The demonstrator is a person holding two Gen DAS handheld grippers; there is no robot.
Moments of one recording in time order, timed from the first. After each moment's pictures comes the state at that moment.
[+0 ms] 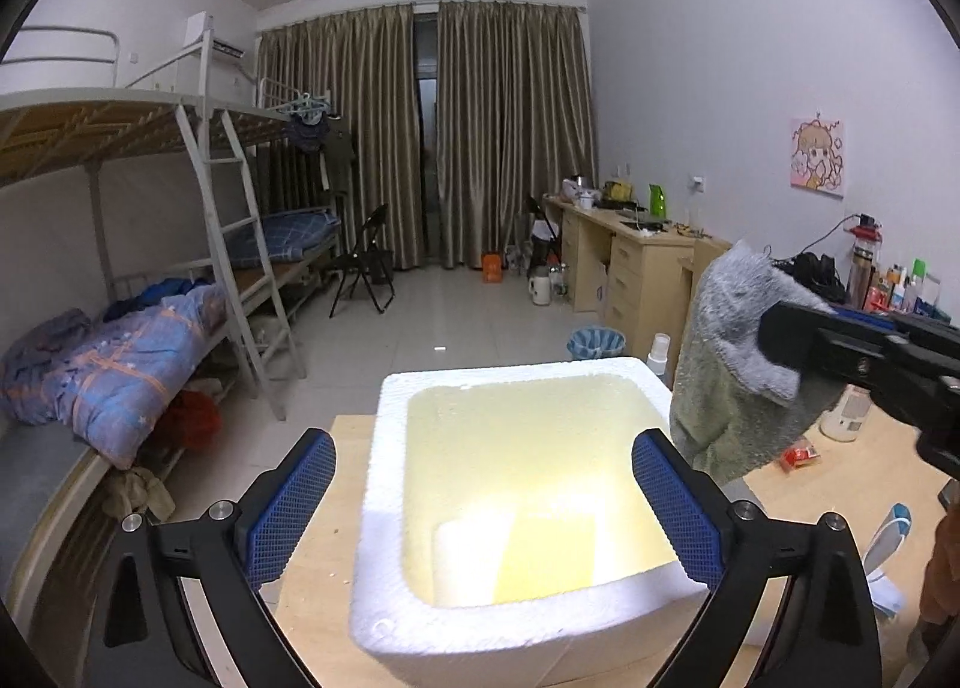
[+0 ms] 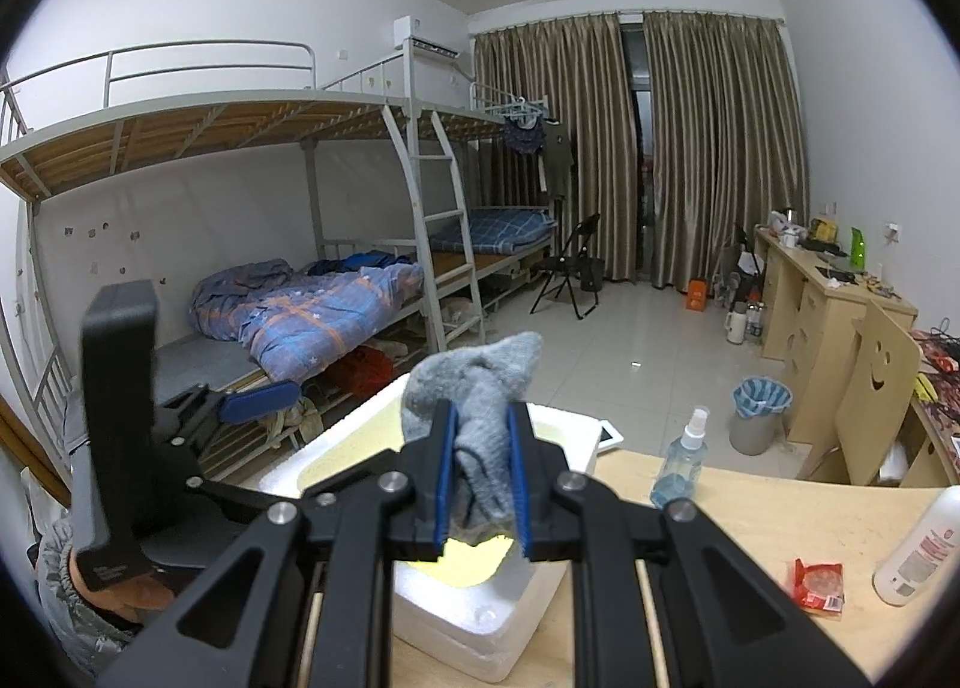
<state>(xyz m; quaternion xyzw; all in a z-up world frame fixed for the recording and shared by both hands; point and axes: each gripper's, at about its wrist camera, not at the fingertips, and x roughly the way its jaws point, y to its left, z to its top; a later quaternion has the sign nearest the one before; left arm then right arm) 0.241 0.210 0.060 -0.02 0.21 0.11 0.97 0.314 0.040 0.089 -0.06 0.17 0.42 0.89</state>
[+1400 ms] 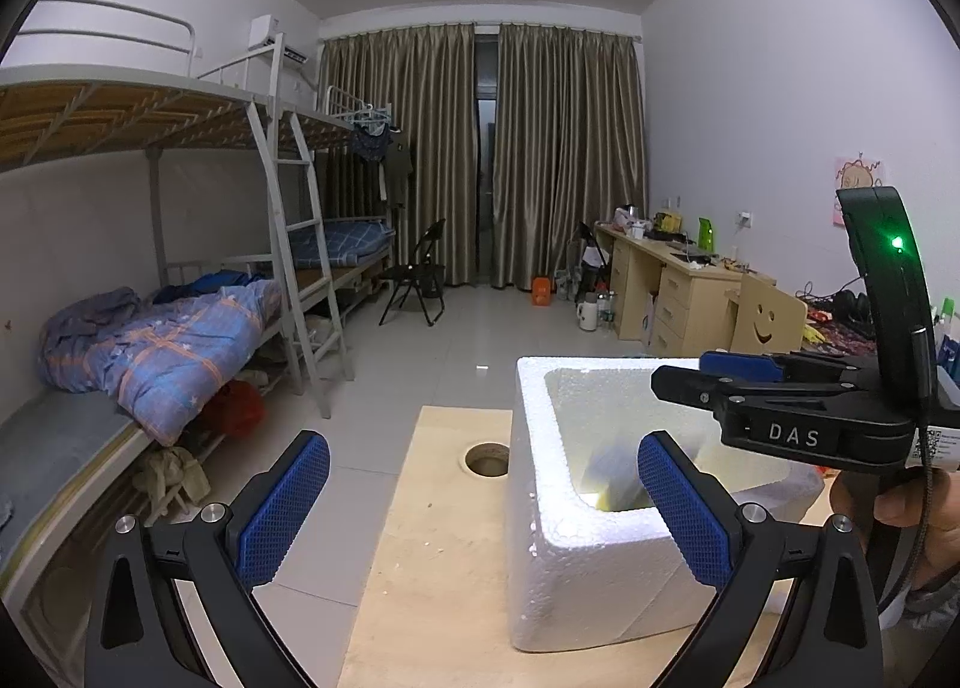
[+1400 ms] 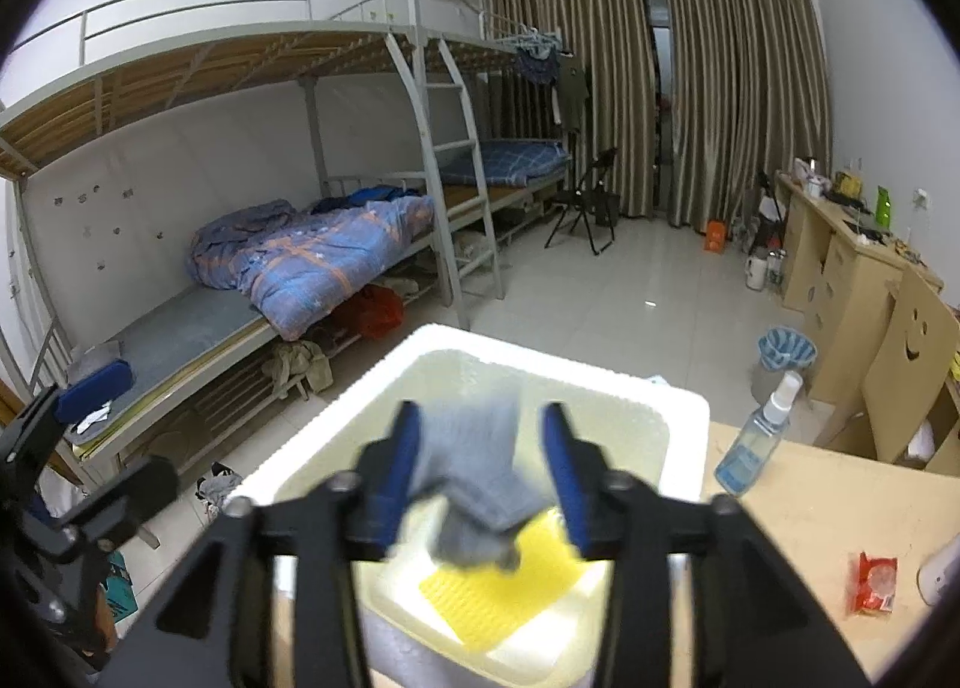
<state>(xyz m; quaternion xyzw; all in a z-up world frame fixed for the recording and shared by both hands) 0.171 0.253 0.063 -0.05 0.18 0.17 0.97 0.344 0.101 0.055 -0.09 0.25 0.42 0.87</state>
